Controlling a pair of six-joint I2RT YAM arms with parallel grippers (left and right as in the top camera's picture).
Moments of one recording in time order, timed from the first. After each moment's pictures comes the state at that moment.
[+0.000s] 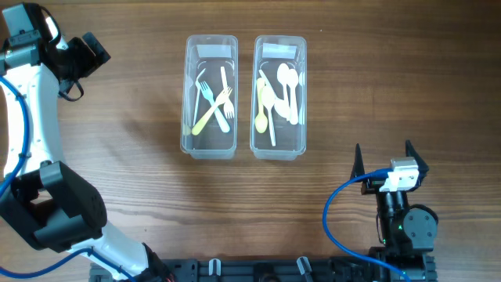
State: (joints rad) left arm 0.33 1.86 1.70 -0.89 0.14 -0.34; right arm -0.01 0.02 0.01 0.00 -0.03 -0.14
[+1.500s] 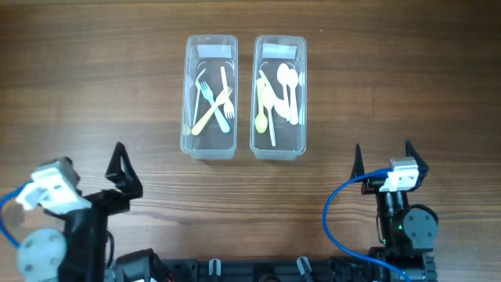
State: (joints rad) left arm 0.25 0.35 0.88 -0.72 0.13 -0.25; right arm -0.01 0.02 0.01 0.00 -0.03 -0.15
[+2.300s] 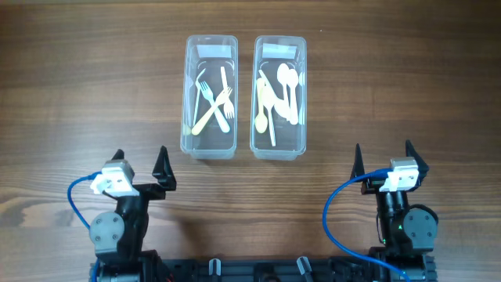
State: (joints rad) left arm 0.09 0.04 0.10 -0.16 0.13 -0.25; right arm -0.01 0.02 0.01 0.00 -0.03 -0.15
